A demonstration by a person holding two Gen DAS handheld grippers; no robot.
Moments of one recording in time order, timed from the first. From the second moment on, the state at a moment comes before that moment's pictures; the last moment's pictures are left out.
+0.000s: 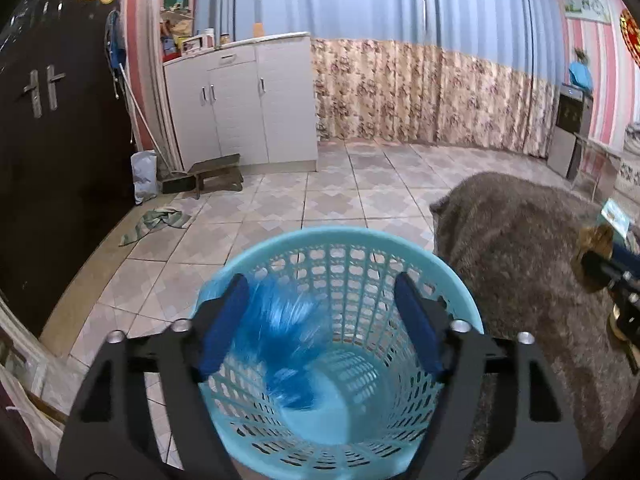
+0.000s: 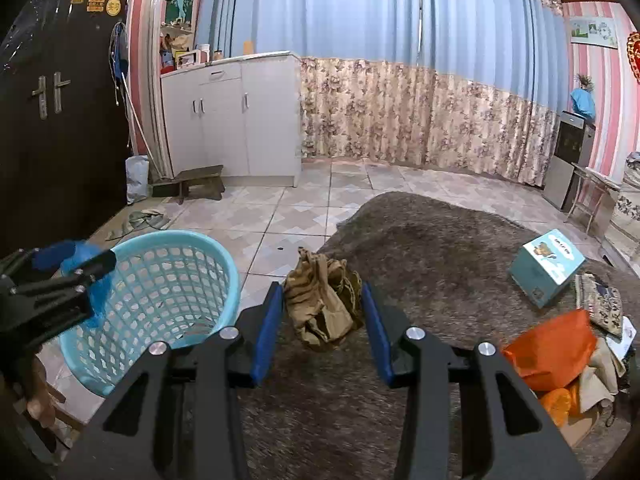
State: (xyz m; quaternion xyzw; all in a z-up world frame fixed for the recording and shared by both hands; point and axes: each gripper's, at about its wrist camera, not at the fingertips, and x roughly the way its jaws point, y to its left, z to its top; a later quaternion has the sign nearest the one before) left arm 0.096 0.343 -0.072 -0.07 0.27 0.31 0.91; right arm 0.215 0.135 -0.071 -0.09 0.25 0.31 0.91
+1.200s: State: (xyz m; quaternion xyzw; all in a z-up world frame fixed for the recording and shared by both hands) left arm 0.078 0.367 -0.057 -0.09 0.27 0.36 0.89; right arm 0.216 0.179 -0.080 -0.09 0.26 0.38 0.88
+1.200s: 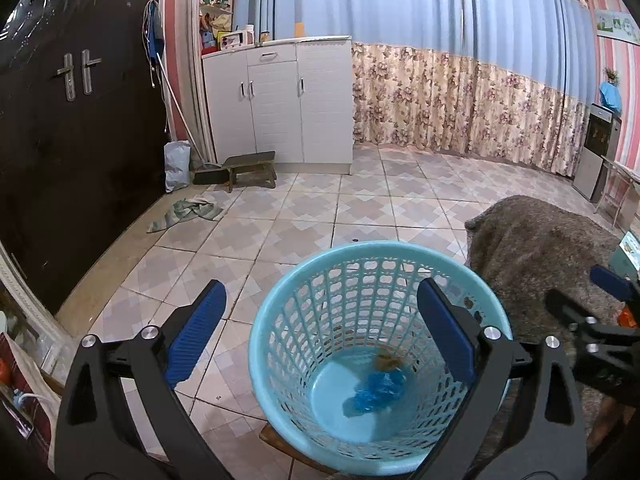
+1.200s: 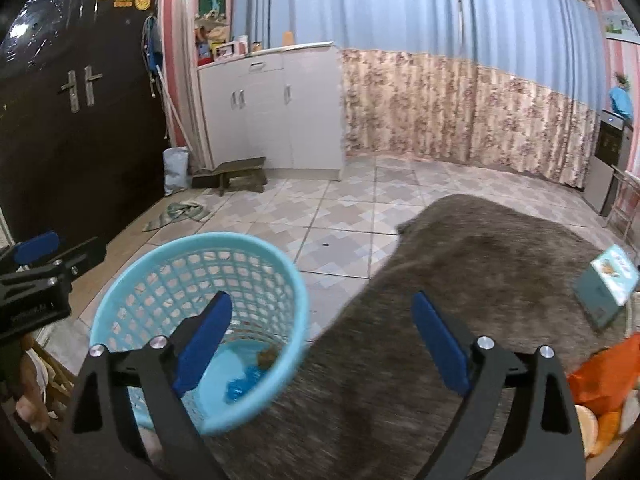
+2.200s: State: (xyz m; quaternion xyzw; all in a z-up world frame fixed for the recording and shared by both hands) left arm 0.117 0.165 -0.049 -0.07 0.29 0.22 0.93; right arm 0.233 -0.123 -0.049 -0.05 0.25 0.15 0.96
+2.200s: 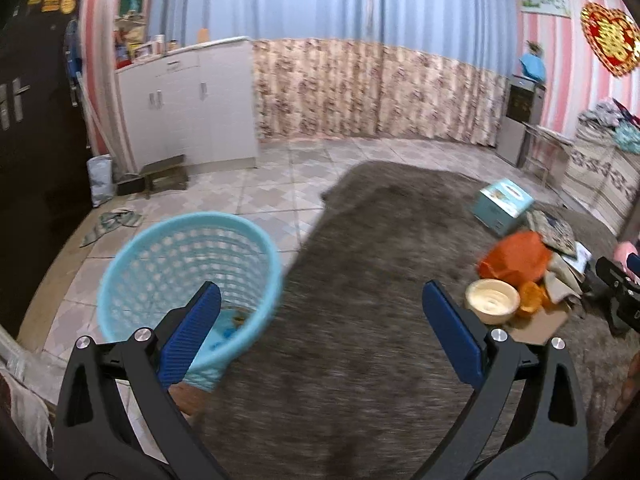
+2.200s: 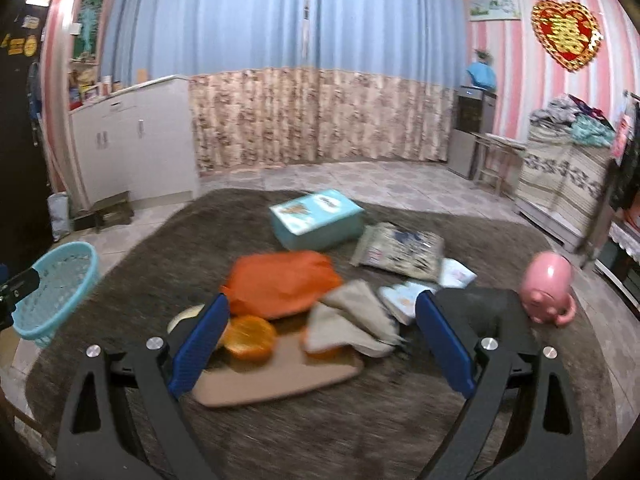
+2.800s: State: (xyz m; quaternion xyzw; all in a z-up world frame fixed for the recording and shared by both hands) left arm 0.217 0.068 -0.100 -0.04 0.37 0.08 0.92; right arm 0.243 -0.208 -0.097 -0.03 0.30 0.07 0.95
